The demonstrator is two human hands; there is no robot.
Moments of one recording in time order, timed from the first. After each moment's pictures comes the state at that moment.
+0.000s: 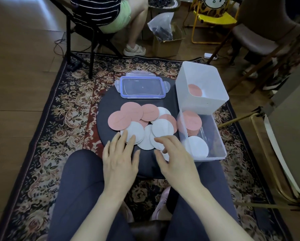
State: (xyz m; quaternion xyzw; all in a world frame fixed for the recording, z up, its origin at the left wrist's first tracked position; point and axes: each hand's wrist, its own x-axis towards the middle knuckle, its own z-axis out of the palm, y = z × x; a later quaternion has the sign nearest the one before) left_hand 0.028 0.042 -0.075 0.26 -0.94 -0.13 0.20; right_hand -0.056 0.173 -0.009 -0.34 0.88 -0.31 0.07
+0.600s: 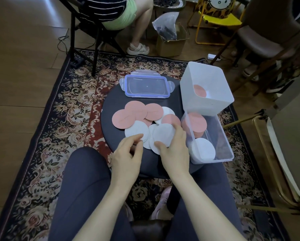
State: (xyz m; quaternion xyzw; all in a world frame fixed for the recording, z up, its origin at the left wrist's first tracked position) left_hand 0.021 0.050 -0.040 0.34 -0.73 -0.54 0.23; right_hand -0.070 0.141 -0.025 -0.13 0.90 -0.39 0.13
